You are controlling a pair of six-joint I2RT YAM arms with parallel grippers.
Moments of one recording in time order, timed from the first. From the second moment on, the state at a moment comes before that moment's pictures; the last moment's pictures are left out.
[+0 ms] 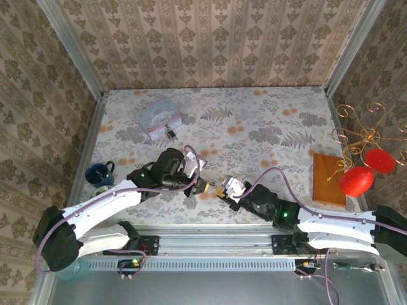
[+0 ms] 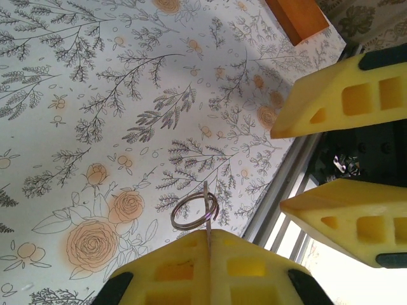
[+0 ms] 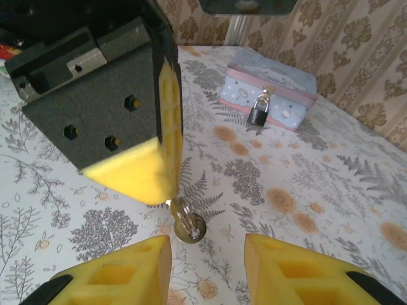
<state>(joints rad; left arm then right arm) -0.86 1.11 0.72 -0.33 0.48 -0.29 1.11 0.93 0.32 0.35 0.29 -0.19</state>
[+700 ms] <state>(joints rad) -0.93 1.11 0.72 -0.34 0.43 -0.21 1.10 1.05 0.37 0.33 0.29 -0.11</state>
